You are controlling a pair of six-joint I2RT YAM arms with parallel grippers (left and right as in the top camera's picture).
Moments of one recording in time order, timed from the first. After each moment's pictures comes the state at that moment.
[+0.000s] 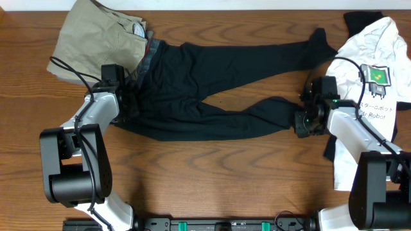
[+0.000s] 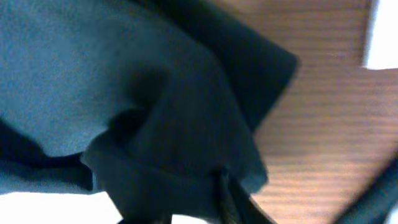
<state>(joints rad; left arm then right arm) 0.09 1.84 1.05 -0.53 -0.14 -0.20 0.00 1.65 0.88 -0.61 0.00 0.01</state>
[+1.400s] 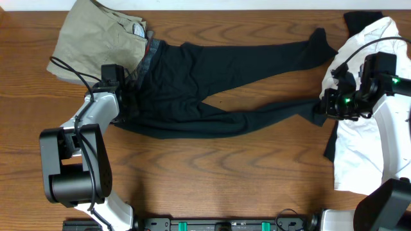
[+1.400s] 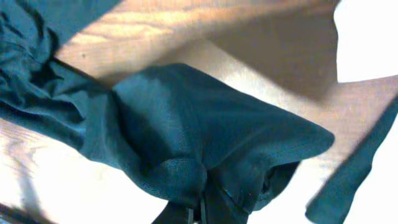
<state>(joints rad) 0.09 1.84 1.05 -0.52 -0.14 -0.20 -0.23 1.56 1.26 -1.07 -0.43 -0.06</state>
